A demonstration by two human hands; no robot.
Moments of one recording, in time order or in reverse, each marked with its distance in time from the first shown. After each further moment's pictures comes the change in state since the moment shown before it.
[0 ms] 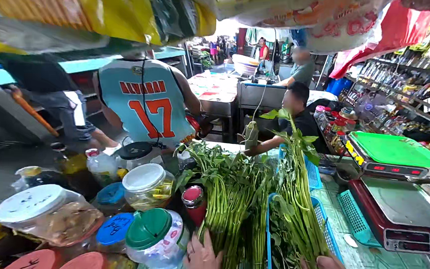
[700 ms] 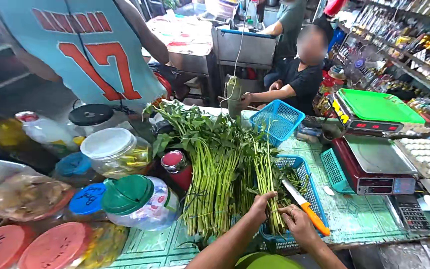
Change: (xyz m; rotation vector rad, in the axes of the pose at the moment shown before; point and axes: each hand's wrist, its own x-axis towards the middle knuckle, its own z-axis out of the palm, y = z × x) left_hand -0.014 0.176 0.077 -1.295 -0.831 -0.686; right_hand 0.006 0.056 -0.008 -1.256 0.283 0.057
